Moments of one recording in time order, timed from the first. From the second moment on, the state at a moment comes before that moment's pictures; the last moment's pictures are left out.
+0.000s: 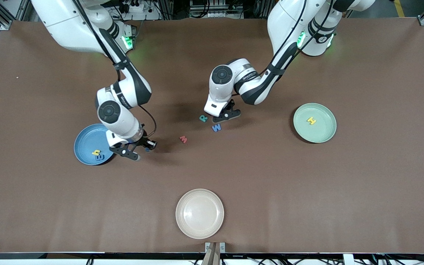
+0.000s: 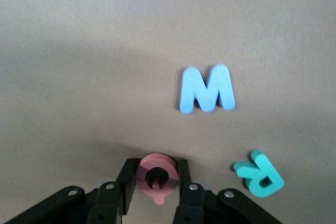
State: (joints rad) left arm -0.62 0.66 -0.29 -1.84 0.19 2.46 -1.32; right arm 0.26 0.47 0.10 -1.99 -0.04 2.50 0.76
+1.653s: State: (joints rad) left arm -0.16 0.25 -0.23 -2.09 0.09 2.09 -0.29; right arm 0.02 0.41 -0.04 -1.99 -0.09 2.20 0.26
